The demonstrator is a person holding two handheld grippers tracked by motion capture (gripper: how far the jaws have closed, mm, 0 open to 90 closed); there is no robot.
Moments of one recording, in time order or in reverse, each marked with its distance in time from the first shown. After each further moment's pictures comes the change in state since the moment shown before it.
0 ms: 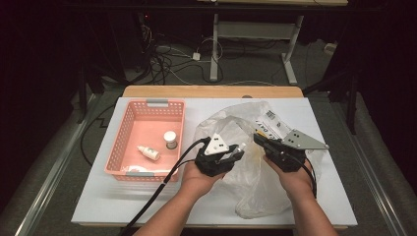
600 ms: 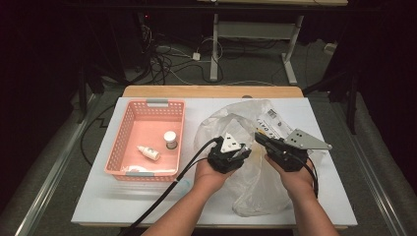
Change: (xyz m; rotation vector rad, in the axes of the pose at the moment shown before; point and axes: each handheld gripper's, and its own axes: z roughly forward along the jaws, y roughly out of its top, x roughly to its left) left arm 0.003 -0.004 0.045 0.038 0.052 -0.019; right arm -0.001 0.002 -0.004 -0.016 -0.005 0.006
